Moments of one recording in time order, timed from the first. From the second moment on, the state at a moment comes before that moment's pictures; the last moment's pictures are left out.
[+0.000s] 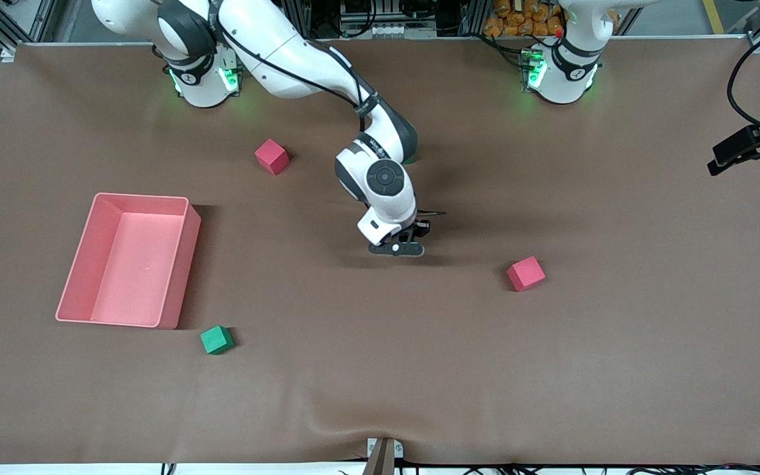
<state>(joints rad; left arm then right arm) 0.07 -0.05 -0.02 -1.61 -0.01 1.57 -0.05 0.89 0.93 -0.06 -1.31 0.22 2.32 0.80</state>
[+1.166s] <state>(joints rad) 0.07 -0.03 -0.01 -1.61 -0.01 1.60 -0.05 0.75 0.71 -0.11 -1.25 0.21 1.95 0.58</state>
